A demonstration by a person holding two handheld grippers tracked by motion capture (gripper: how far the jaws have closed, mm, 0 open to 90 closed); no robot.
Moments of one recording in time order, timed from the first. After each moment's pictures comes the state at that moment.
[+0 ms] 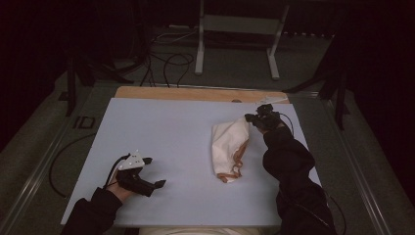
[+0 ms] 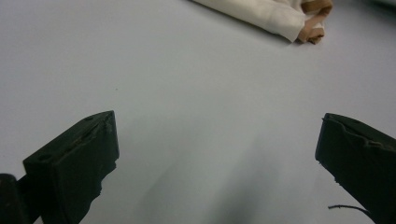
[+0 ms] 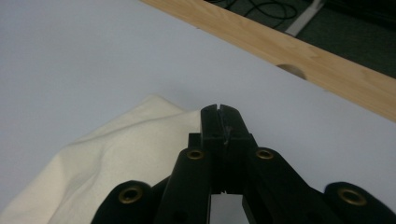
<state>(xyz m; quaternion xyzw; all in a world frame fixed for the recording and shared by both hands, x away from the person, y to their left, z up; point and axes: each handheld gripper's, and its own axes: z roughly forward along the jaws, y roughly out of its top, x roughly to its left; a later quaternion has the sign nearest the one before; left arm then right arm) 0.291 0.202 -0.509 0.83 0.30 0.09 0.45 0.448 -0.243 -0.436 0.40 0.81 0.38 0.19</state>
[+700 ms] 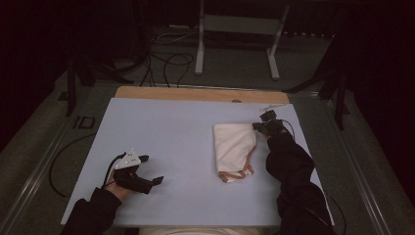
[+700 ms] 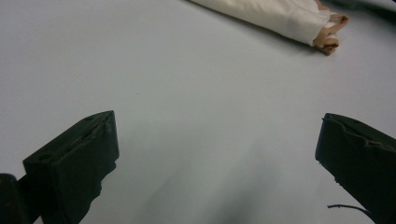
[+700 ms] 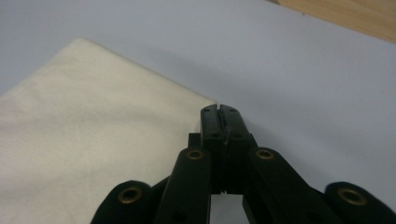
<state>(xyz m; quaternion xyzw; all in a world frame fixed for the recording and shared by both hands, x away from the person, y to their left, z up) 0.293 0.210 -0.510 0.82 0.31 0.11 0.46 0.467 -0.271 -0.491 0.46 0.81 0.32 0.17</state>
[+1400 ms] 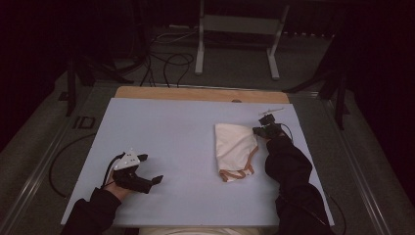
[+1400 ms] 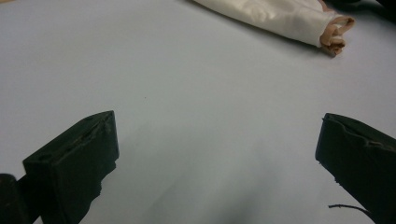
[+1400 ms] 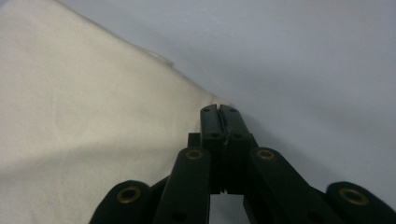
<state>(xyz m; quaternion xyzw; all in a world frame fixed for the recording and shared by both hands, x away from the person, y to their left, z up) 0.292 0.211 -0.509 0.82 0.32 0.13 0.47 0.471 -0.275 -0.516 0.47 0.81 0.30 0.16</state>
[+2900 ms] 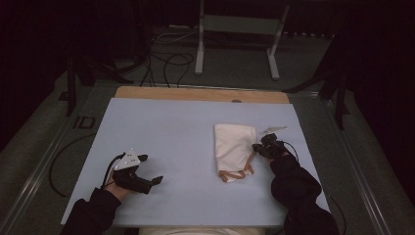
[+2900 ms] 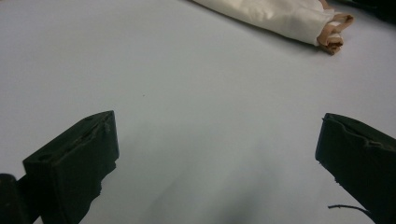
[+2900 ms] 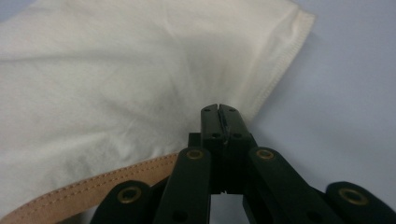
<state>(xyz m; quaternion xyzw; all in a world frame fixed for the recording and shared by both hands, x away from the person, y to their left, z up) 0.291 0.211 -0.508 0.82 0.31 0.12 0.46 0.395 -0.270 -0.513 0.43 0.84 0.30 0.16</state>
